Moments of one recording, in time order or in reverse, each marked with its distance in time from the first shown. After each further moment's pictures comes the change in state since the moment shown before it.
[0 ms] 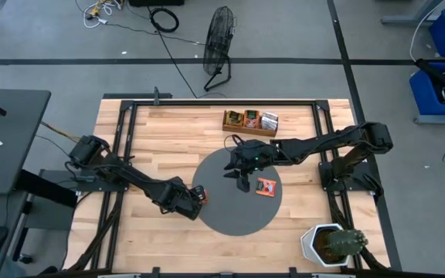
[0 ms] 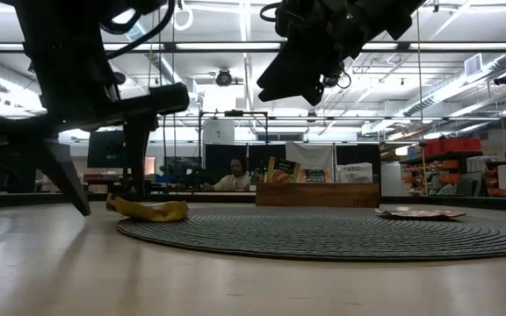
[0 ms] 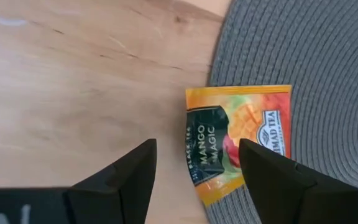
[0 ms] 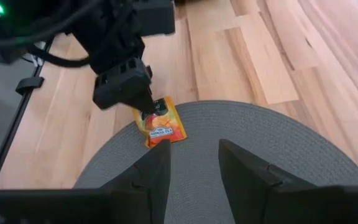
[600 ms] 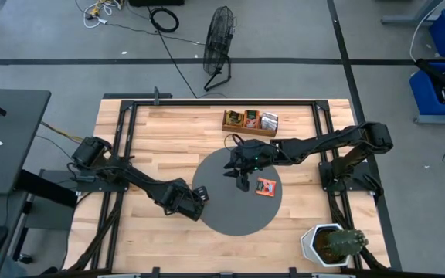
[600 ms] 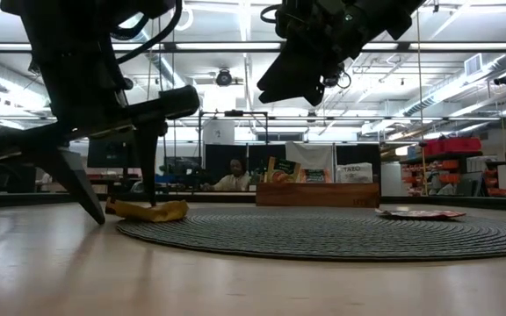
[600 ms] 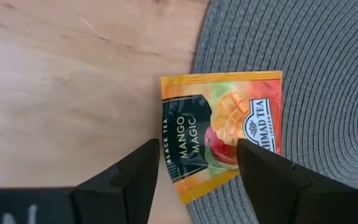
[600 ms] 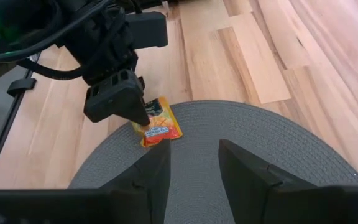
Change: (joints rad) left arm 0.007 0.034 0.000 0.077 -0.014 -0.002; right arm 0.000 0.000 0.000 -0.004 0.020 0.003
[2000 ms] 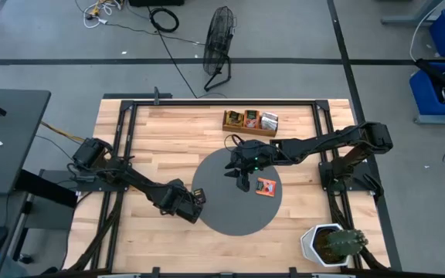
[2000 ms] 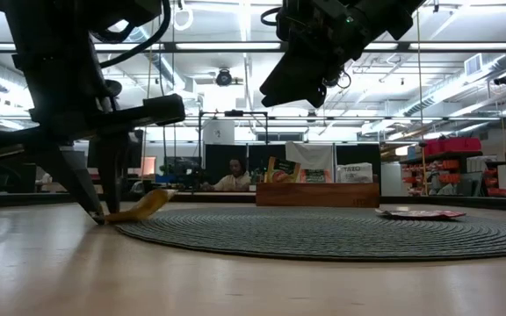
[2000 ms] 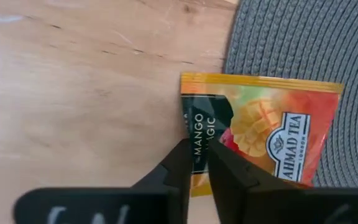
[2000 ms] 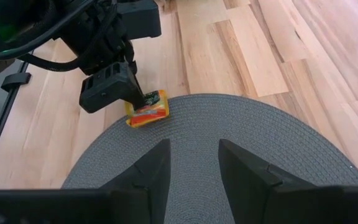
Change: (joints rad) left arm -0.027 0.013 -0.002 -0.073 0.012 0.020; right arm 0.000 0.001 0.000 -0.023 0.006 0.000
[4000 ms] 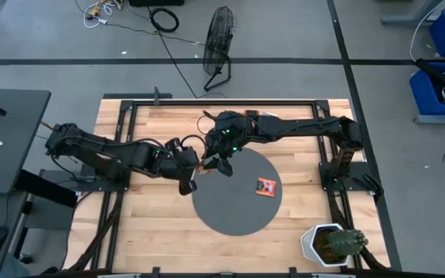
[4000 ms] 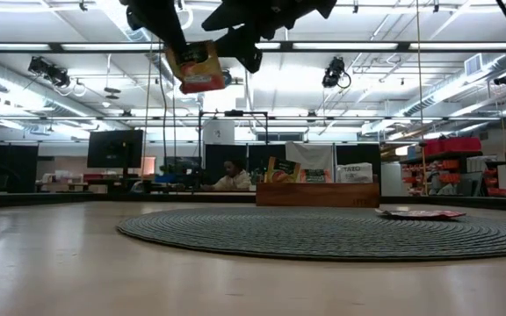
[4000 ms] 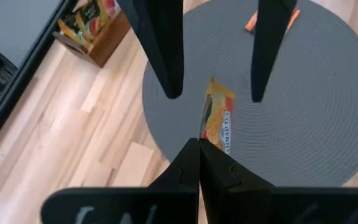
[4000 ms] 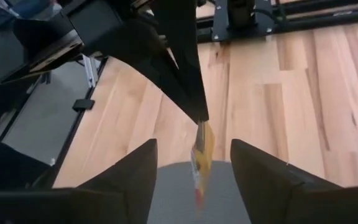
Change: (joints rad) left arm 0.196 -0.361 0.325 -0.329 -0.182 1.780; right arm -0.137 0.261 0.590 -0.336 -0.366 -0.165
